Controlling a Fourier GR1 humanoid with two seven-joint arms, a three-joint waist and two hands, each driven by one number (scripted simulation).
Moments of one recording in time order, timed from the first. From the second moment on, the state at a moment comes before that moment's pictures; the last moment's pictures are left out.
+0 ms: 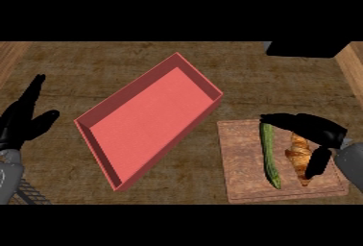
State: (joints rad) left arm -0.22 0.48 0.07 -1.34 -0.52 0.07 0.11; right arm -0.46 -0.72 0.55 -1.02 0.45 0.32 -0.53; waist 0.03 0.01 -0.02
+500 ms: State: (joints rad) left arm -0.19 0.47 0.09 -1.35 -0.53 0.07 0.10; right arm -0.45 -0.69 0.56 -1.08 0.44 0.35 -0.57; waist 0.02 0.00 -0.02
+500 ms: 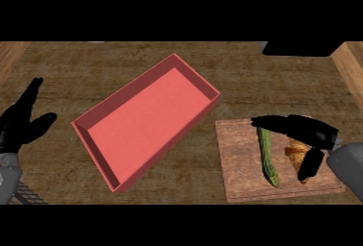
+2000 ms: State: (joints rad) left arm -0.18 0.43 0.15 -1.34 -0.53 0.05 0.10; right arm -0.43 -0.53 0.50 -1.12 0.65 -0.01 -0.28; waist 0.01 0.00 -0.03
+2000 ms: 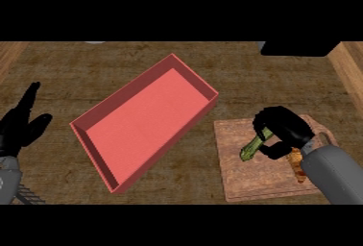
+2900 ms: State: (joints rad) left arm -0.14 0.40 0.21 -1.34 -0.52 0.03 0.08; right arm -0.42 -0.43 0.46 -1.60 0.84 -0.16 0.31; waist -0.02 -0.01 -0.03
